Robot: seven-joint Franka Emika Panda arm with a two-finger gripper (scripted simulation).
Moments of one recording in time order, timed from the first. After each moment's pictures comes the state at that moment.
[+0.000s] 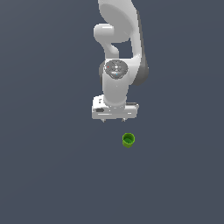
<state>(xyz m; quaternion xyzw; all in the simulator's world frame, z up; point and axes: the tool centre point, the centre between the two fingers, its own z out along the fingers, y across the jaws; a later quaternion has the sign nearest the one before) -0.014 0.009 0.144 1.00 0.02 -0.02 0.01</state>
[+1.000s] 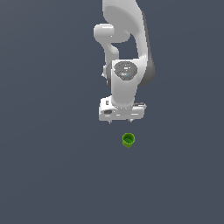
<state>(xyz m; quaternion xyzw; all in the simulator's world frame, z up) -0.009 0.041 0.141 1.00 0.03 -0.02 0.00</state>
